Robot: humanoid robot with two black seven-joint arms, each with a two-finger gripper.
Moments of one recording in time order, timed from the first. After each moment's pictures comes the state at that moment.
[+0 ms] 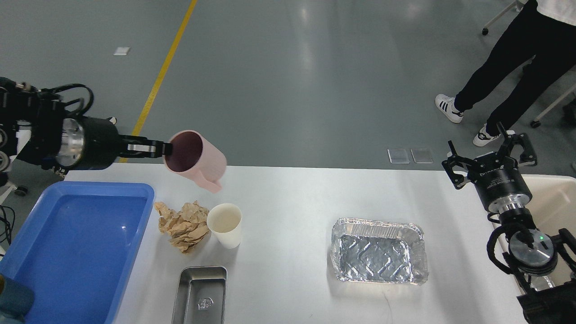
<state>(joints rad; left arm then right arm) -1.13 1.07 -0.29 -1.60 1.10 -0.58 0.22 0.19 -0.32 1.44 1.26 0.04 0.17 0.11</state>
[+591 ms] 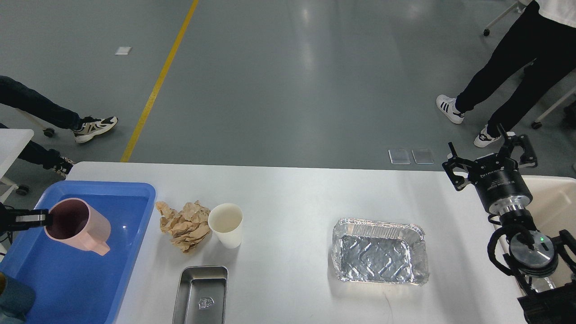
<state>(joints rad) -0.75 1.30 -0.27 -1.57 1.17 -0.49 0.21 0.18 -0.32 1.44 1.26 0.04 0.17 0.11</state>
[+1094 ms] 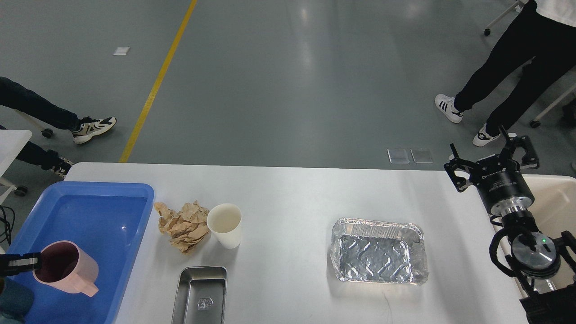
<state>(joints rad) -0.54 1.29 -0.27 -1.55 1.17 -0.39 0.21 0.18 -0.32 1.44 1.26 0.04 0.17 0.11</state>
